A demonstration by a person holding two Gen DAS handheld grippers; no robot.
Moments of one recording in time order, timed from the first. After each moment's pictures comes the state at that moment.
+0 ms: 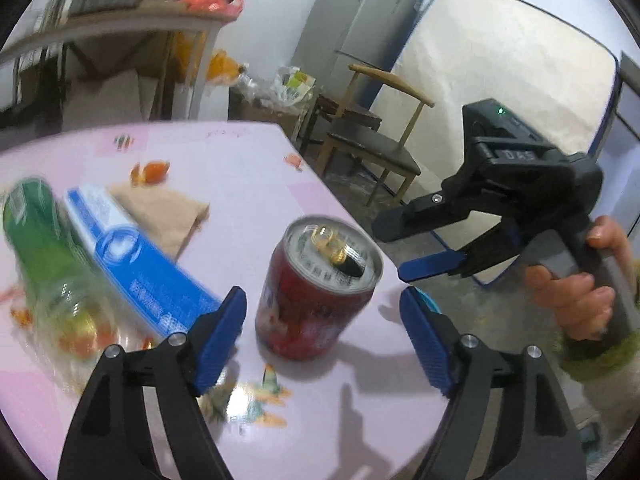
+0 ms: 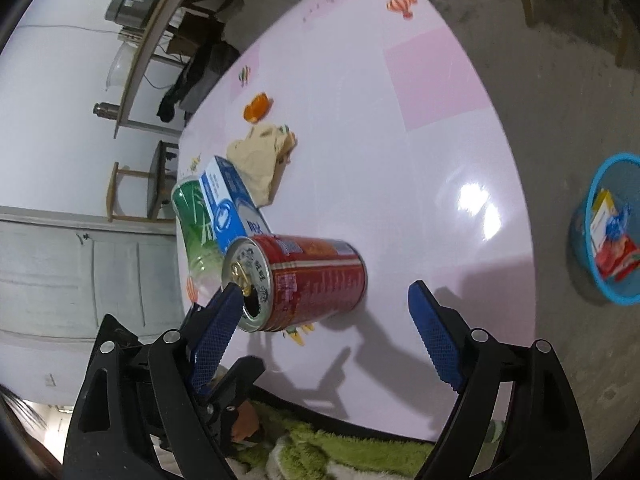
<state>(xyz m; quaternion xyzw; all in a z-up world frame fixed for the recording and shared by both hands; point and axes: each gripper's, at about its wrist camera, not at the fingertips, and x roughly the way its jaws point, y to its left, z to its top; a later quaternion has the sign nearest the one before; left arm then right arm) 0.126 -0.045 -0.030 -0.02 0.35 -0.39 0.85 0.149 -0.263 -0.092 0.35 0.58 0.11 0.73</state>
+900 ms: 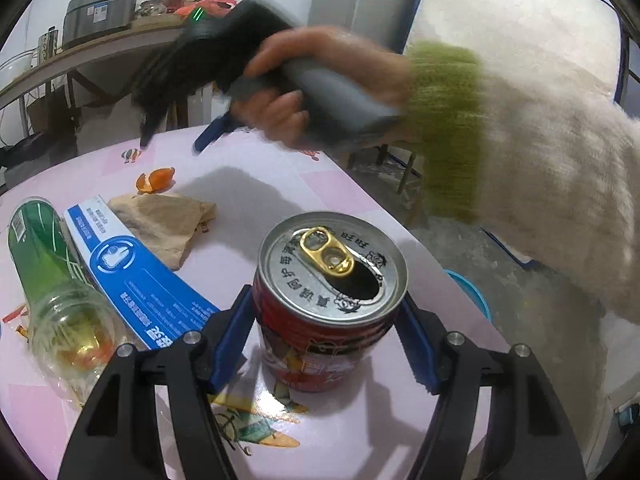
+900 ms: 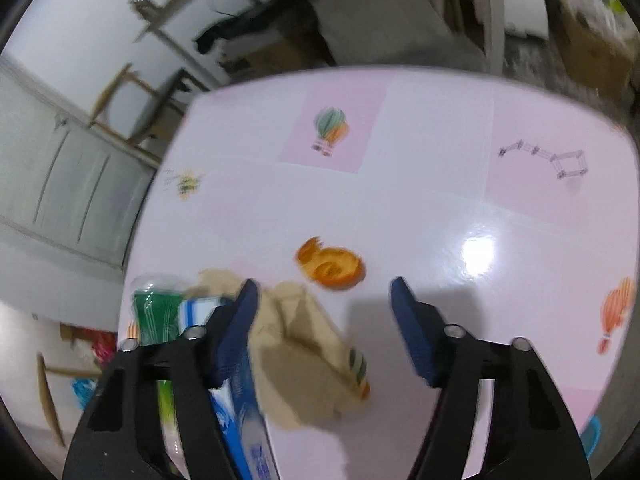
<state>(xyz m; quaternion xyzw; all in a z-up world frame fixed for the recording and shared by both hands) 0.128 -0.066 -0.049 0.04 0.35 -0.35 0.87 0.407 -0.141 -0.119 0.11 0.59 0.20 0.78</state>
